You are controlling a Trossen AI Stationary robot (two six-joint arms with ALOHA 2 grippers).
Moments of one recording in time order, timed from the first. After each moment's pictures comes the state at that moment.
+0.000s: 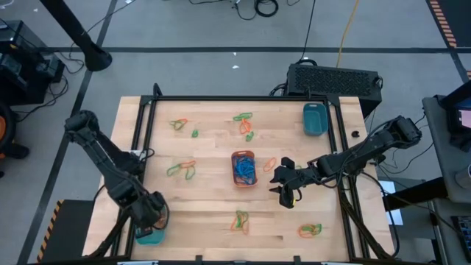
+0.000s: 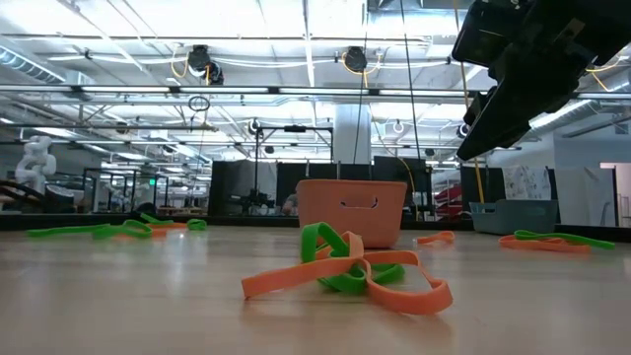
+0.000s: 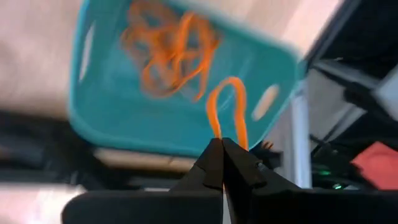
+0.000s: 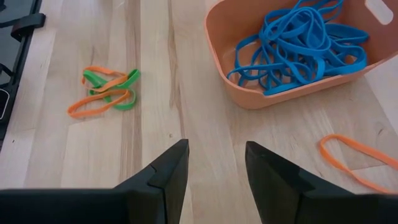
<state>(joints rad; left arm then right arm) -0.88 1.26 0.91 -0.98 0.36 -1.33 0.36 1.31 0.66 -0.15 0.19 0.53</state>
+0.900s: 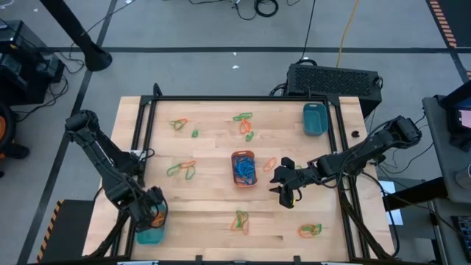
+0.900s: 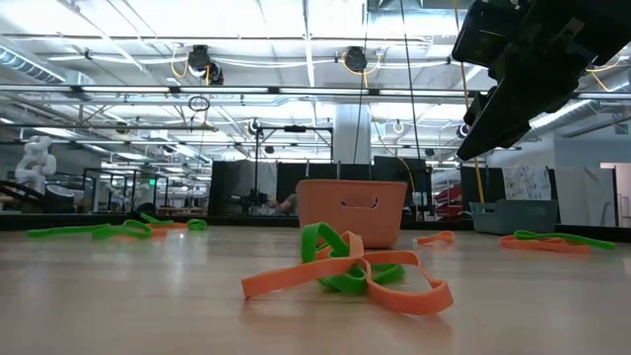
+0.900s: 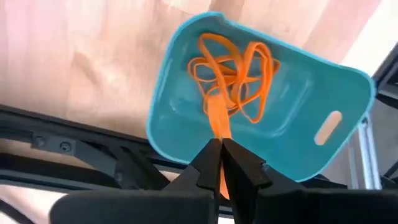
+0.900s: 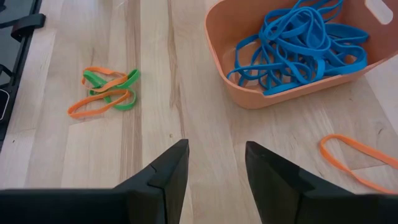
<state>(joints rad) -0.92 1.26 0.91 -1.10 0.18 -1.29 0.36 1.31 0.66 -0.15 0.19 0.53</state>
